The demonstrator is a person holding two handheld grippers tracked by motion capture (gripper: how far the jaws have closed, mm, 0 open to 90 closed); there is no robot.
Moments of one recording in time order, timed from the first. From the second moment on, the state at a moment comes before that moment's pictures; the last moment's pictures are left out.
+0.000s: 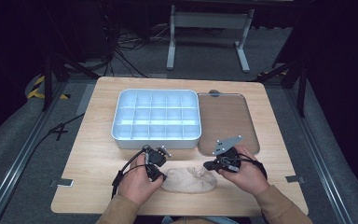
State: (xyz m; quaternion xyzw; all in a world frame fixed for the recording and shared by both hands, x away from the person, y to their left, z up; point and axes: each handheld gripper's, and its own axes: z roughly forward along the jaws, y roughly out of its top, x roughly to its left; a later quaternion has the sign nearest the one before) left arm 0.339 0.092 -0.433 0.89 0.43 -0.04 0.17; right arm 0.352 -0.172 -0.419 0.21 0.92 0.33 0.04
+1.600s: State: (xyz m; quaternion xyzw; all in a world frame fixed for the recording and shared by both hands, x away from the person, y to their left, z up) left arm 0.331 0.097 -0.409 0.88 0.43 -0.05 0.18; right arm 0.330 -0.118 -0.464 0.18 0.93 0.33 0.03
